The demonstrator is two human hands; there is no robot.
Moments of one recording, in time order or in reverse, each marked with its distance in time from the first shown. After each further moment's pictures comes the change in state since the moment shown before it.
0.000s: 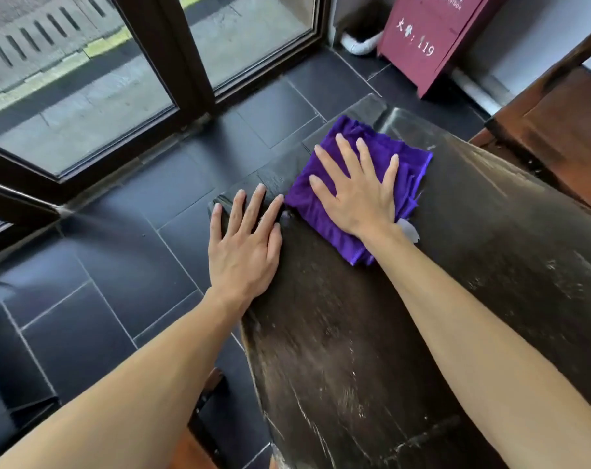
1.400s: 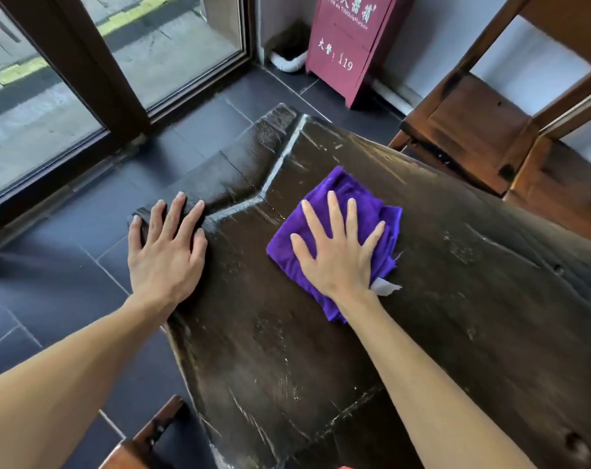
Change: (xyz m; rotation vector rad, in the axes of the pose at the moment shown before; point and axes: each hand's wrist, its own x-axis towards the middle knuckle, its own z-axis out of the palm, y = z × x) left_hand 0.001 0.002 -0.005 -0.020 -0.042 -0.044; right_hand -0.129 0.057 0.002 -0.005 0.014 0.227
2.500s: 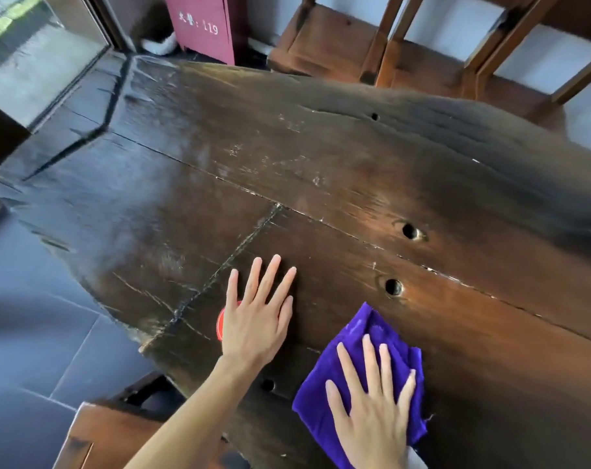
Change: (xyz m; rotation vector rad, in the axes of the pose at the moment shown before) left_hand -0.331 0.207 0.066 0.091 -0.202 0.677; right_hand -0.513 0.102 0.048 0.062 -0.140 0.524
